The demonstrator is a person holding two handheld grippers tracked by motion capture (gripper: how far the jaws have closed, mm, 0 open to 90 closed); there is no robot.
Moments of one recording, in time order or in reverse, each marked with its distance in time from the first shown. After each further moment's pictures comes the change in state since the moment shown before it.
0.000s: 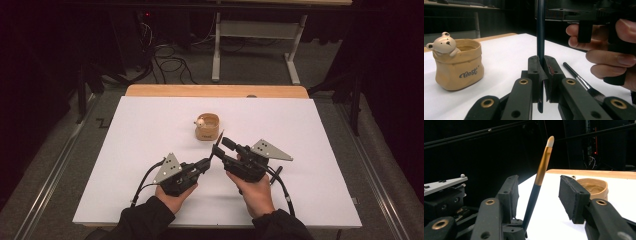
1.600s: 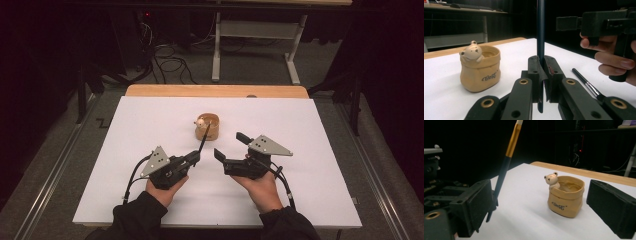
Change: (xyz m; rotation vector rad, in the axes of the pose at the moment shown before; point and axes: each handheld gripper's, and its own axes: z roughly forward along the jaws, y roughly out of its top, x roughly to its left) left arm 0.020 0.012 -0.016 -0.023 0.037 -0.016; right arm -0.005 0.012 -0.001 0.089 -0.101 -0.140
